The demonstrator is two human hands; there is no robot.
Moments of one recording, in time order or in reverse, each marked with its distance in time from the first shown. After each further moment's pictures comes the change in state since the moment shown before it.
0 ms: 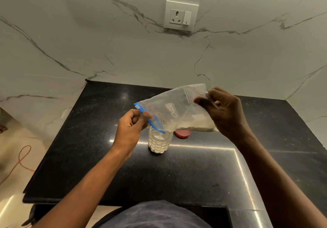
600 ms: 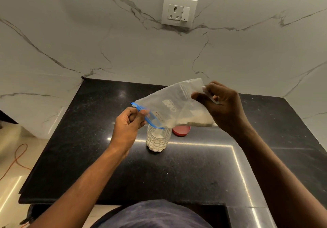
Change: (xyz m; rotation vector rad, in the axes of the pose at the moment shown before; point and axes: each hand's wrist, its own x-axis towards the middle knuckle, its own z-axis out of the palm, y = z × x) left_hand 0.003 0.000 0.000 -0.044 0.023 -0.020; right_hand 0.009 -0.003 -0.002 0.022 -0.081 -0.010
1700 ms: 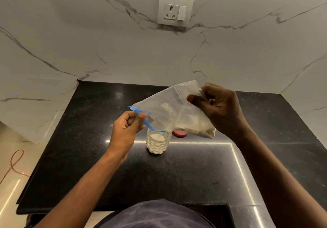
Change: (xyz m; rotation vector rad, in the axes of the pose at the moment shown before) left_hand 0.005 -0.003 -0.006 0.047 0.002 -0.044; right_hand 0.001 -0.021 0.008 0.022 -0.013 0.035
